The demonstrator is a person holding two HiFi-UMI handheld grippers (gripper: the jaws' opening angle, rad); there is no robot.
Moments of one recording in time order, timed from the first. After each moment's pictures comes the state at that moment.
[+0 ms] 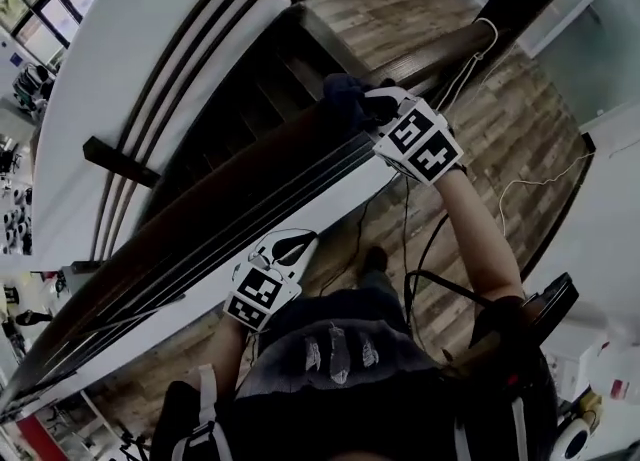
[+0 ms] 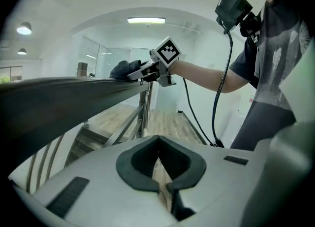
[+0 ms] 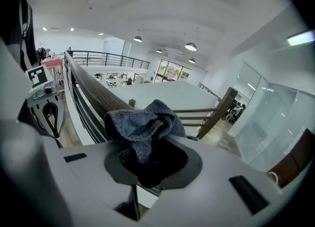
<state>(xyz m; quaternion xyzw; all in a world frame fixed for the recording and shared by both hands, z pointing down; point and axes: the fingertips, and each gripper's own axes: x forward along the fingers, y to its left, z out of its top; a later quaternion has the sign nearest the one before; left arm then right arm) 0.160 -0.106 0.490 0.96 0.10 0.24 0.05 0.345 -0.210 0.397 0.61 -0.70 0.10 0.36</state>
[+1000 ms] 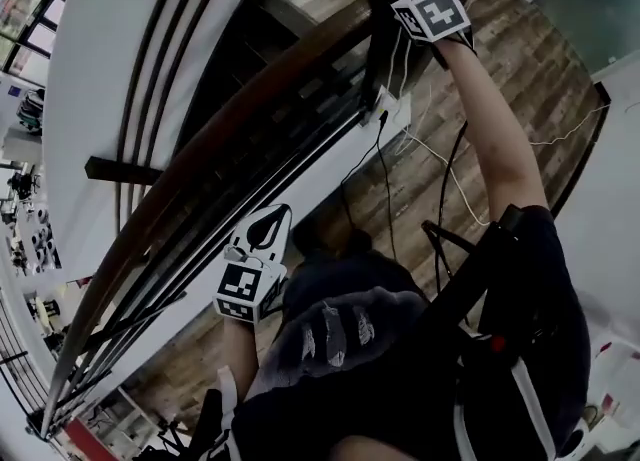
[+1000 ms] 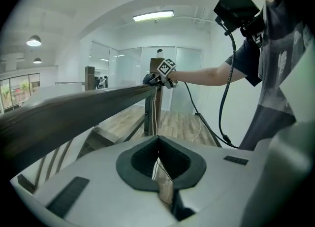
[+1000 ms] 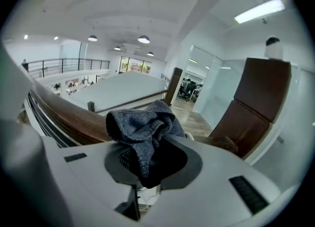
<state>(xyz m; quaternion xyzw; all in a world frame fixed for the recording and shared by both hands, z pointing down) 0.394 -0.024 0.465 0.97 -0.01 0.24 0.04 0.823 -0.108 0.384 0.76 -0.56 0.14 0.31</state>
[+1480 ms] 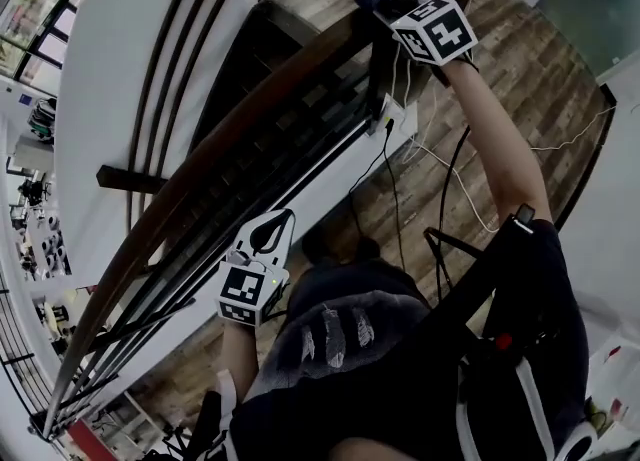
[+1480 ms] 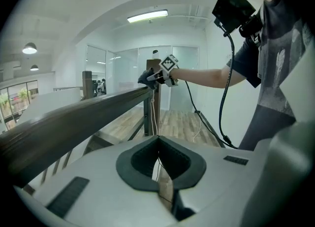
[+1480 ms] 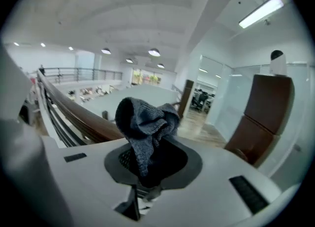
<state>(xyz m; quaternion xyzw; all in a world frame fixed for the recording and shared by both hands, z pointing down) 0.397 -0.011 0.457 0.97 0.00 0.25 0.01 0.771 -0.087 0.361 0.73 -0.62 0.11 0.27</state>
